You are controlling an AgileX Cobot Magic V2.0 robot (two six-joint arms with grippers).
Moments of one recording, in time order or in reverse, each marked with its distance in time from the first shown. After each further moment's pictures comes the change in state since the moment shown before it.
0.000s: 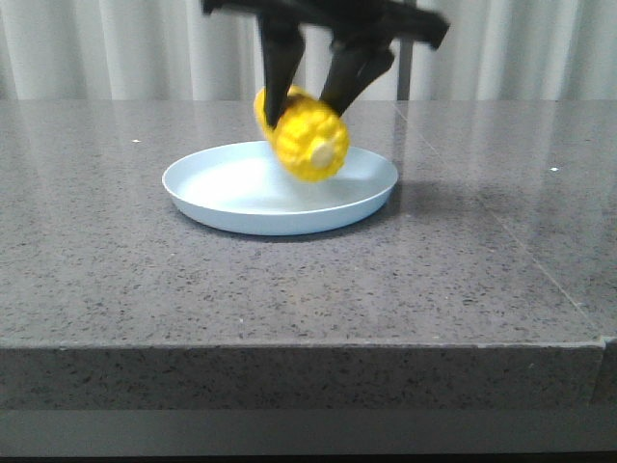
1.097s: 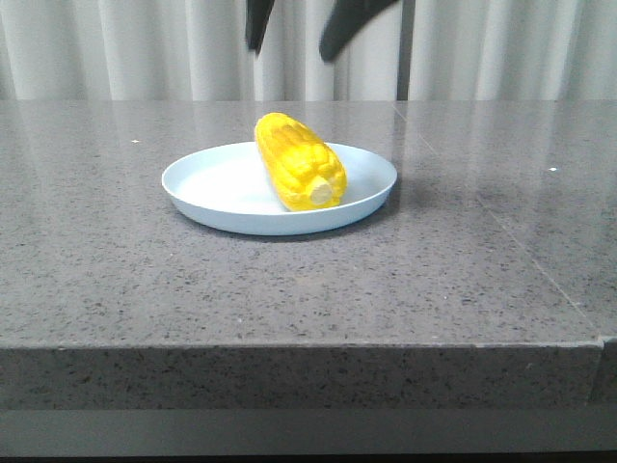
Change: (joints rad) left arm 0.000 0.000 0.000 0.000 0.000 0.000; right arm 0.001 -0.088 -0.079 -0.008 0.019 0.005
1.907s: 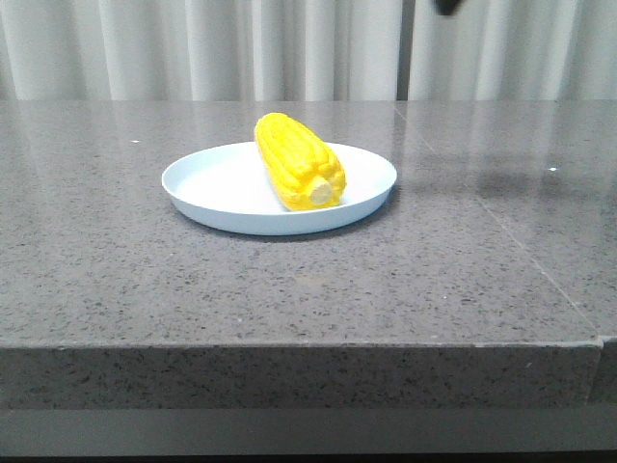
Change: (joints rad) left arm 0.000 0.000 0.000 0.000 0.000 0.000; right arm -0.240 -0.183 0.148 -0.068 0.122 -0.007
